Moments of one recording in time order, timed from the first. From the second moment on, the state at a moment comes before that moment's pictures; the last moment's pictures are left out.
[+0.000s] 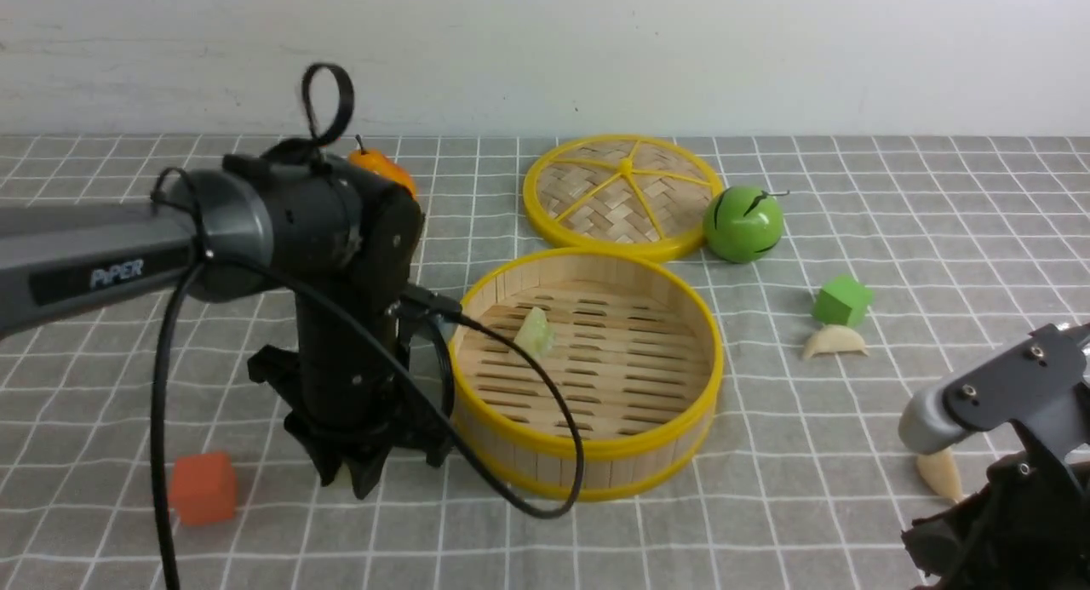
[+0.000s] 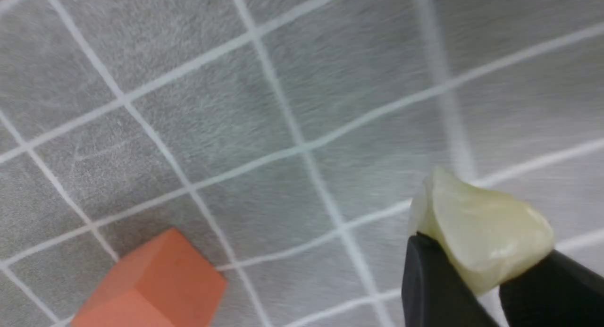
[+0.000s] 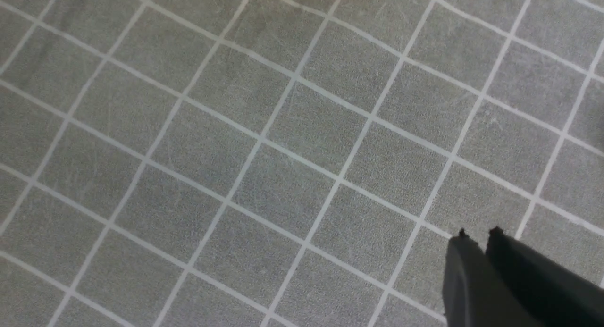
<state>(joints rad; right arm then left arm) 0.40 1.07 -0.60 0.13 0.55 -0.12 -0.45 1.90 -1.42 0.08 1.12 -0.07</state>
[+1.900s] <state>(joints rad) 0.08 1.70 -0.88 -0.04 0.43 0.14 -0.45 1.13 -1.43 -0.13 1.24 -0.03</state>
